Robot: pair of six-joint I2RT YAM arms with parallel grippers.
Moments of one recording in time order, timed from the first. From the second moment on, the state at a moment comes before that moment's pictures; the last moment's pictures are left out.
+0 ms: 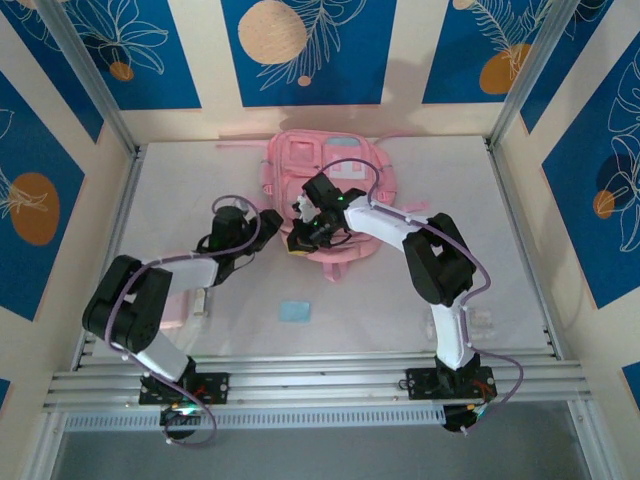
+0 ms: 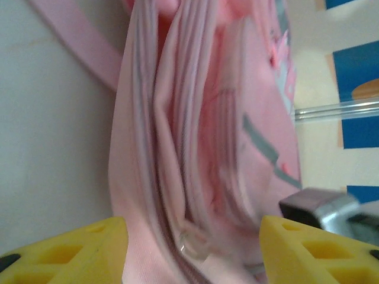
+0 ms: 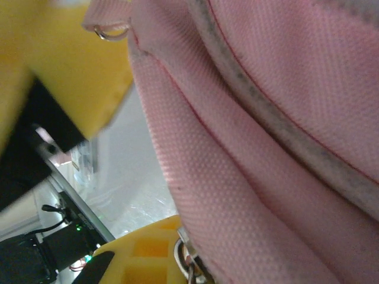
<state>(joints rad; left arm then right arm) -0.40 1.60 0.66 0.47 0.24 -1.10 0.67 2.04 1.54 -0.62 -0.59 0.58</state>
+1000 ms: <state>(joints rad) -0.47 1.77 0.65 0.65 0.23 -1.17 0.51 1.83 1.31 -0.92 -0.32 0.39</state>
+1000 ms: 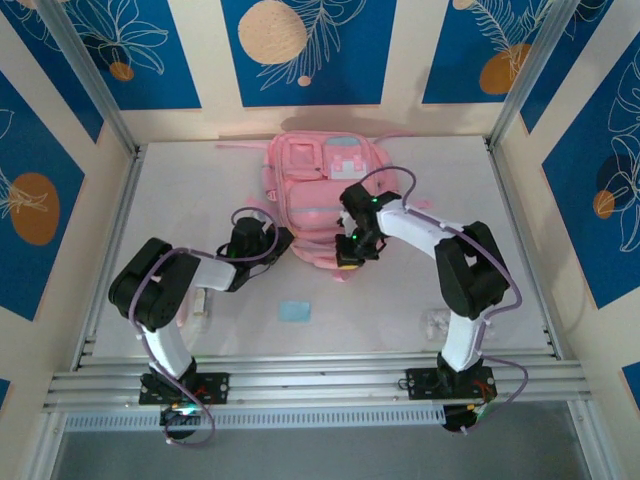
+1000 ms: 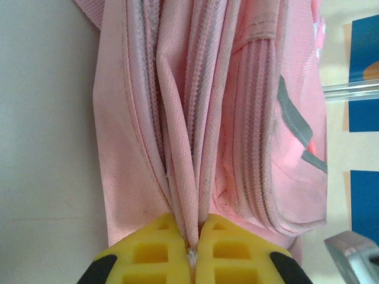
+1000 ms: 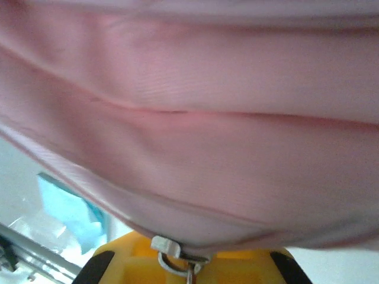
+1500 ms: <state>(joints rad) -0.40 1.68 0.72 0.44 0.28 -1.03 0.46 1.81 1.32 -0.93 -0.27 0.21</state>
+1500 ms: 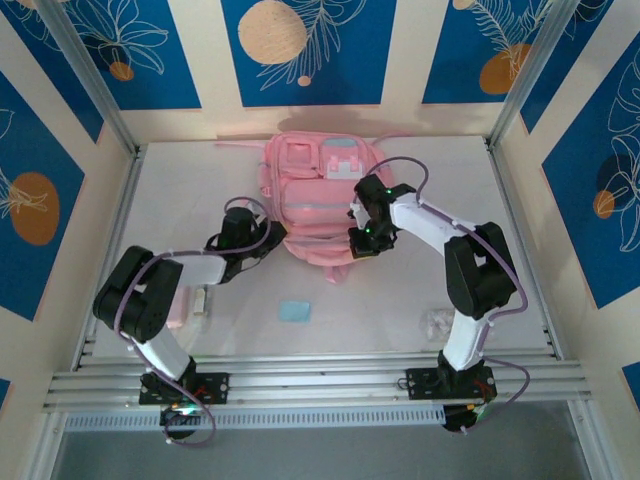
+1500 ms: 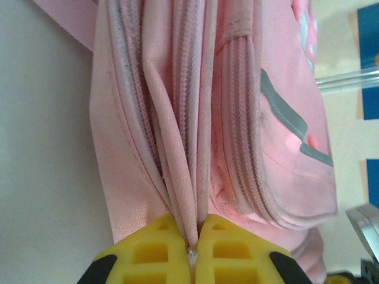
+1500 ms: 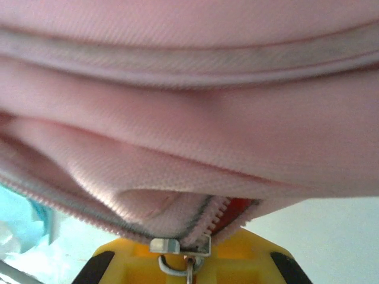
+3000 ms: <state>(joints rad) -0.43 1.75 0.64 0.51 0.24 -1.24 0.61 1.97 1.42 -0.67 -0.50 0.43</state>
